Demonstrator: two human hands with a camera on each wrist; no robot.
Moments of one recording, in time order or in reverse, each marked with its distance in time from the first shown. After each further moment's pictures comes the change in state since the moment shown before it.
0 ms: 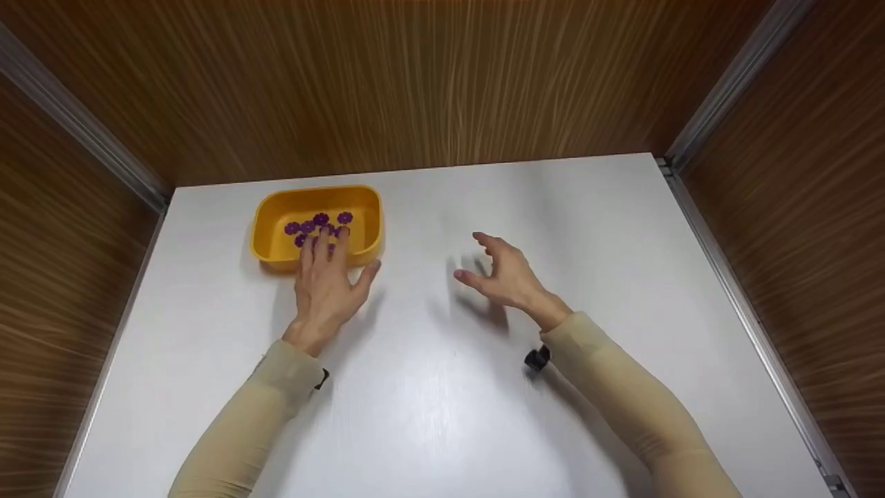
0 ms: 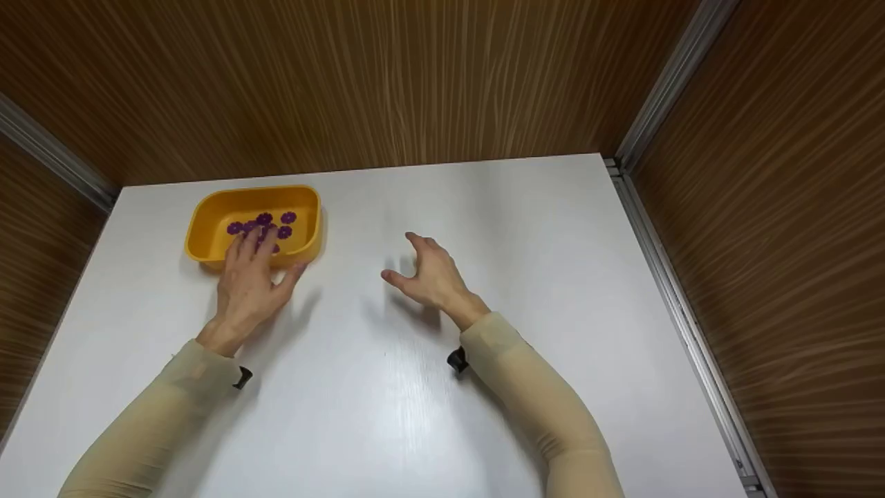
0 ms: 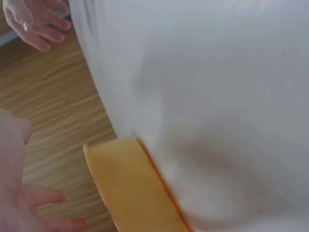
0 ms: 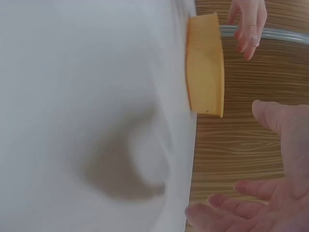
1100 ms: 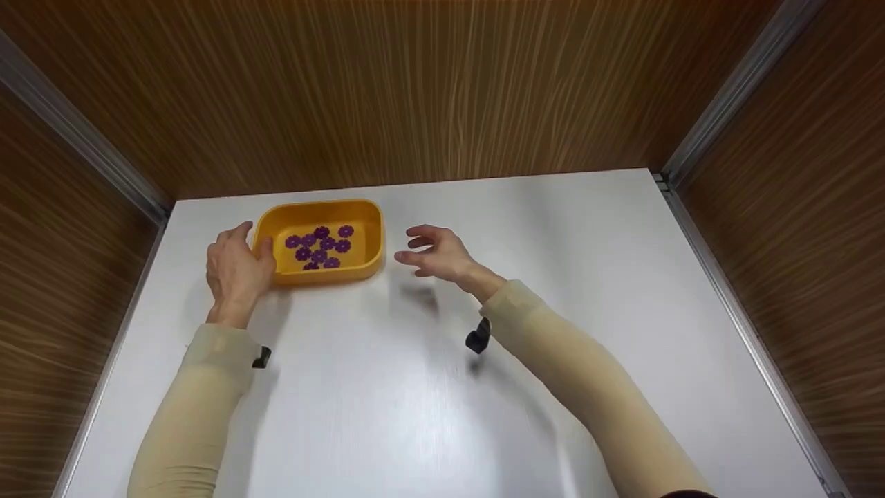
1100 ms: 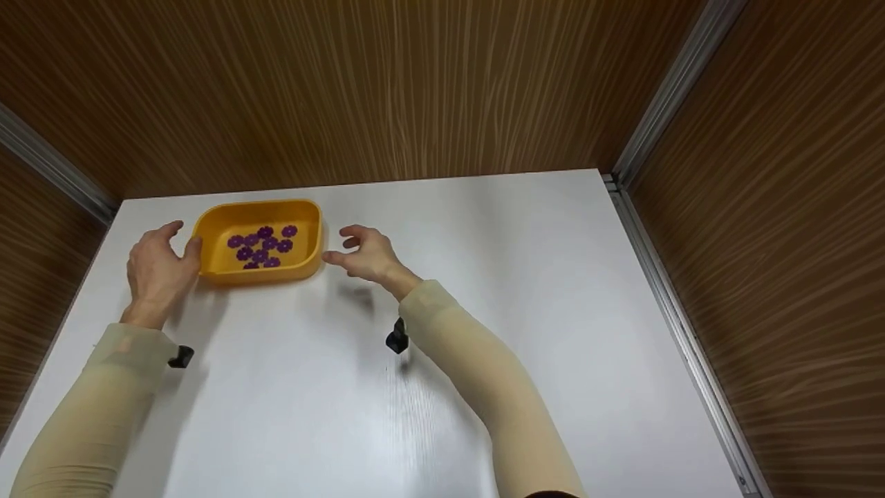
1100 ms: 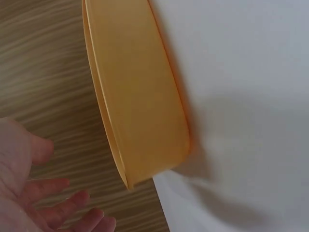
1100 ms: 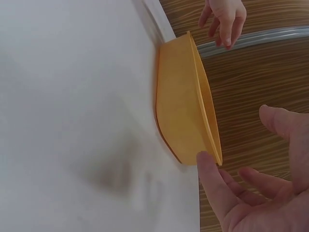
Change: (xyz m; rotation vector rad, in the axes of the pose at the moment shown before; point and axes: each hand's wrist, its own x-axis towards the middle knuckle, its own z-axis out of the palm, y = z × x) left_hand 0.040 -0.091 -0.073 -0.112 0.133 -0.303; right_hand 0.081 -0.063 0.041 0.487 -0.190 0.208
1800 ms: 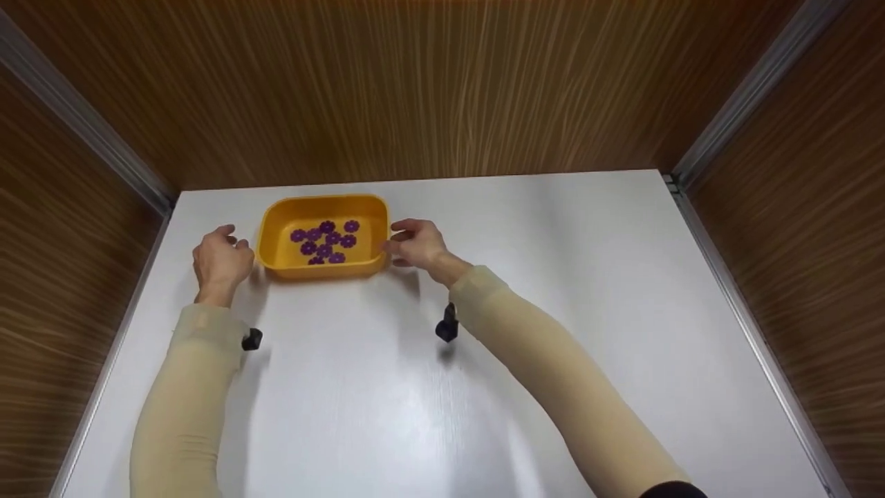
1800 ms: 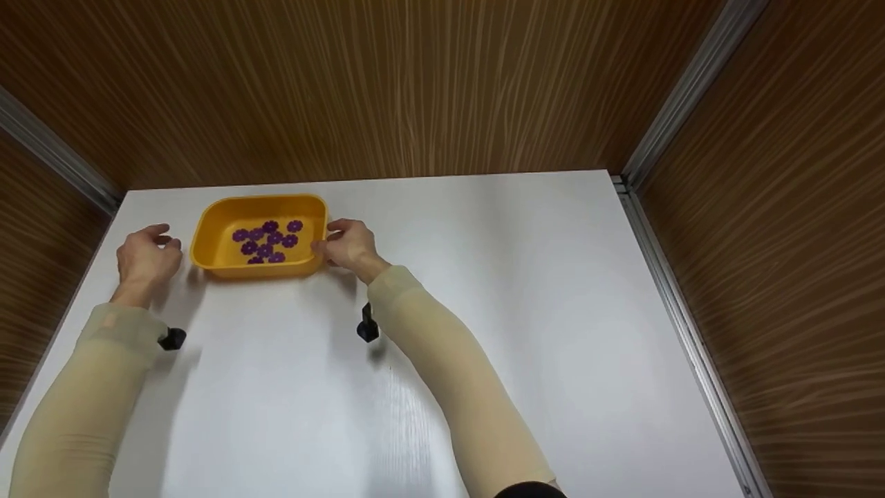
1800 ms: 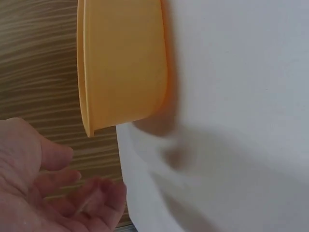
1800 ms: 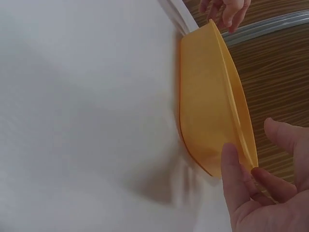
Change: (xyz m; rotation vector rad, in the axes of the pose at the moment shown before) left_hand 0.033 -0.043 -0.012 -0.094 -0.149 -0.240; right_hand 0.044 -0.009 0.040 0.147 0.058 0.142
